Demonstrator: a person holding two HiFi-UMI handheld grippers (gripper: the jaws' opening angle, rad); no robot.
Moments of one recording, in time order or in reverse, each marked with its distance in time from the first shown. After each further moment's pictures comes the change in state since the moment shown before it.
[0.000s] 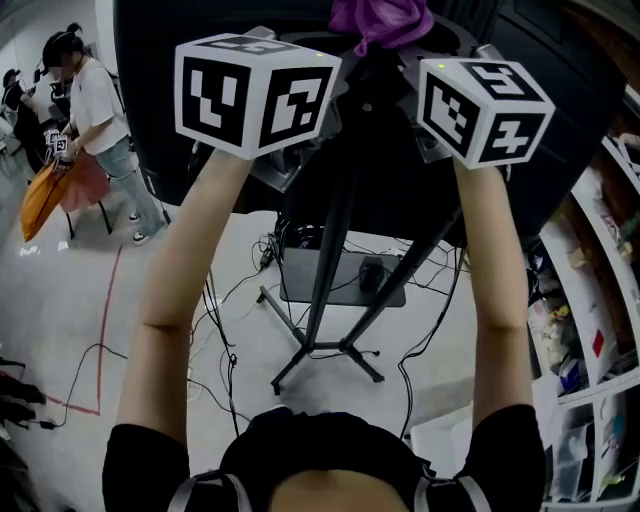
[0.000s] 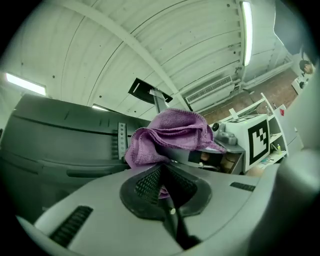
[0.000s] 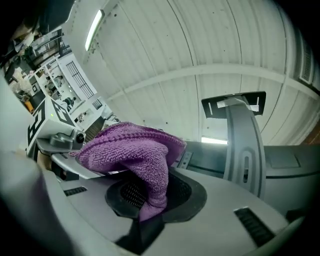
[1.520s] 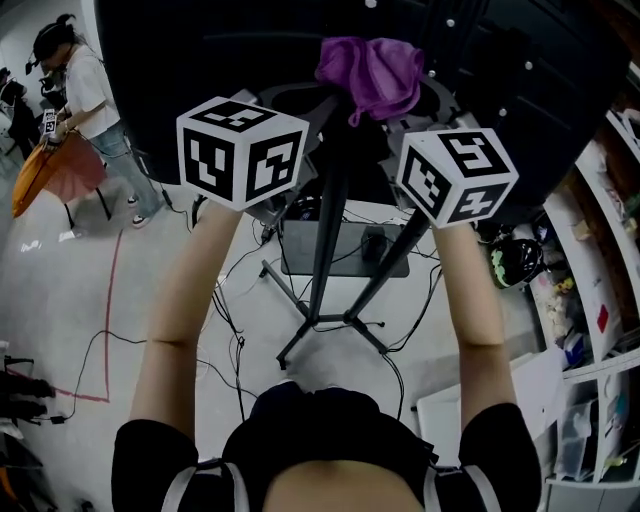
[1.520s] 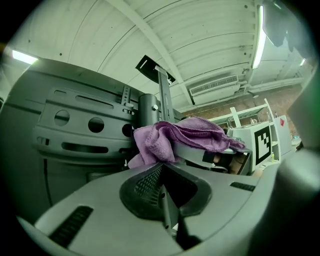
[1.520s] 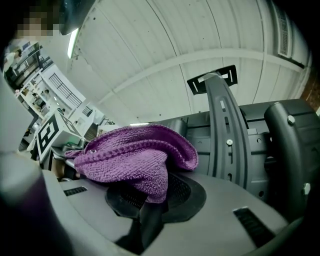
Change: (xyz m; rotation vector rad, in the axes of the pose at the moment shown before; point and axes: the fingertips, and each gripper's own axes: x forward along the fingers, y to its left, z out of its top) left arm -0.020 -0.024 -0.117 -0.139 0.123 -0.032; right arm -0.053 0.048 -0.105 0.194 0.059 -0.017
